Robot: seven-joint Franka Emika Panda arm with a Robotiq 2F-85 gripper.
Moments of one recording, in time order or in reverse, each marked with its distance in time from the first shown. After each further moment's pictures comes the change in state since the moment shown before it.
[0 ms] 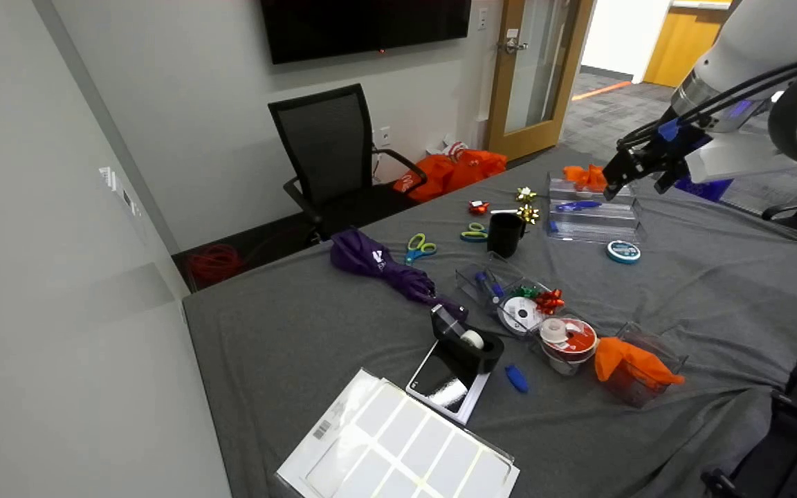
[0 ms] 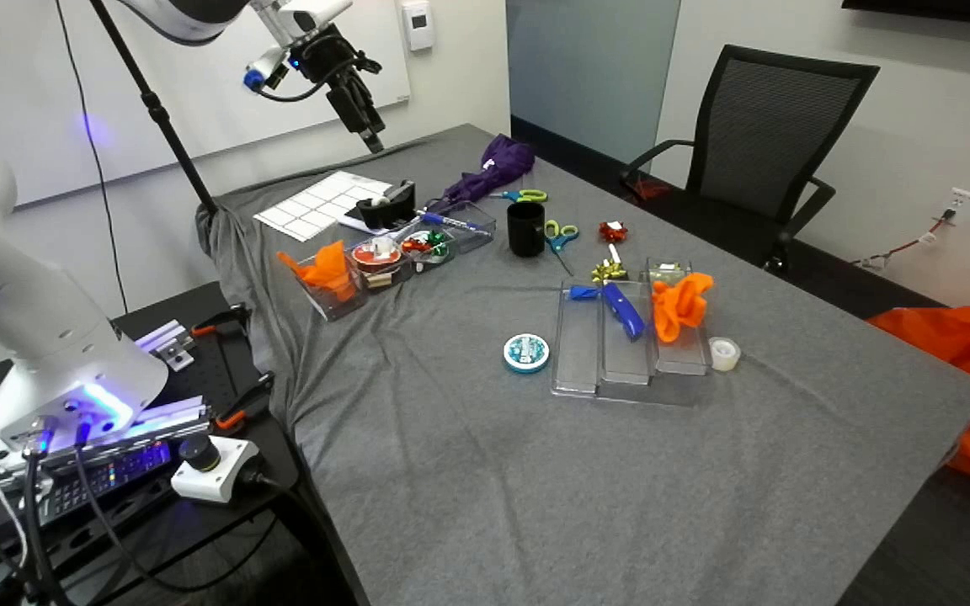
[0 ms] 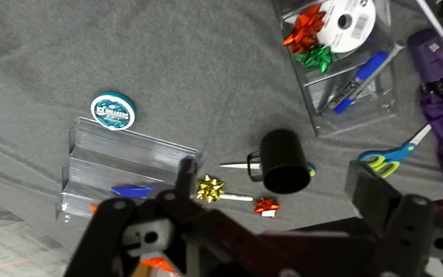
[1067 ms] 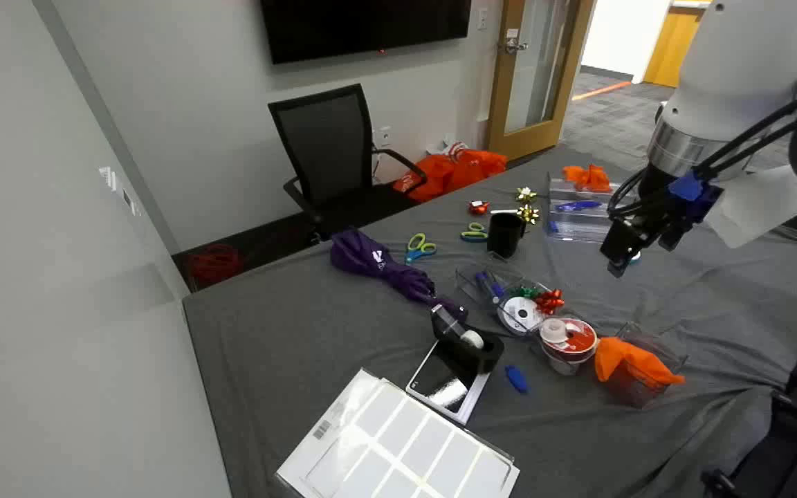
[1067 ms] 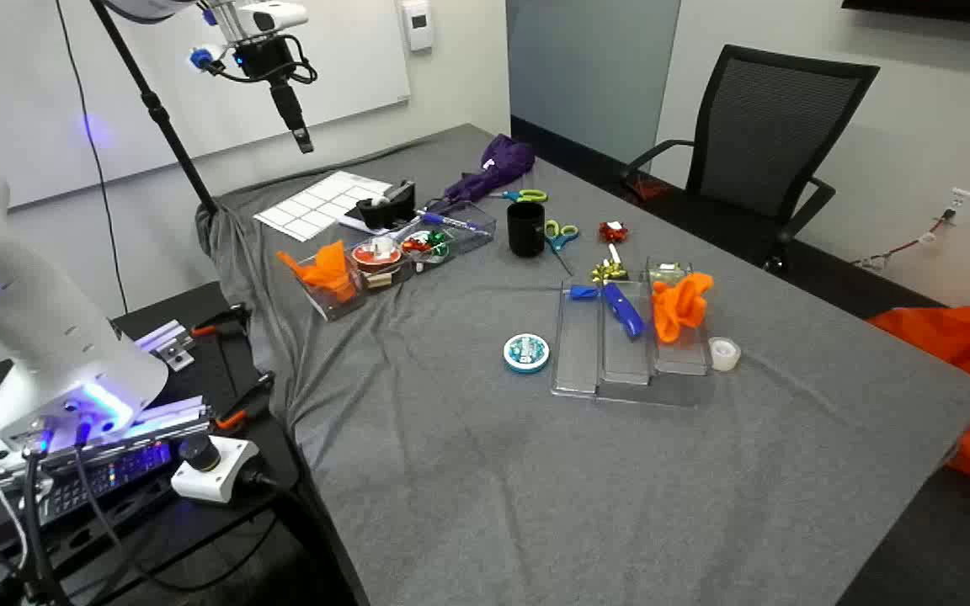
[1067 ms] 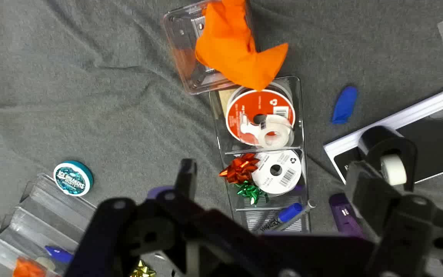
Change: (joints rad) arm 0.125 -0.024 0.187 0.032 0.155 -0.353 -0.097
